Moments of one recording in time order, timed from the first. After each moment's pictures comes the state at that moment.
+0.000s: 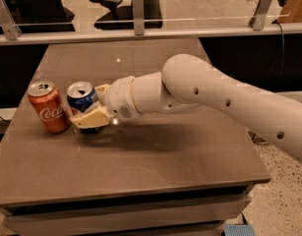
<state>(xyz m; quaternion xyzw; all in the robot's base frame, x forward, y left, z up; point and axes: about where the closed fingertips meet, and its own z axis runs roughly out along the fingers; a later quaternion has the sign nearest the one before) 0.493 0.159 0.859 -0.56 0.61 0.36 0.43</state>
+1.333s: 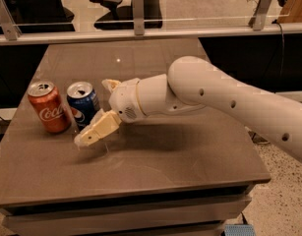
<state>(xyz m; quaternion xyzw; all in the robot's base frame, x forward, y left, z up) 0.494 0.149 0.857 -0.54 0.62 0.37 0.42</state>
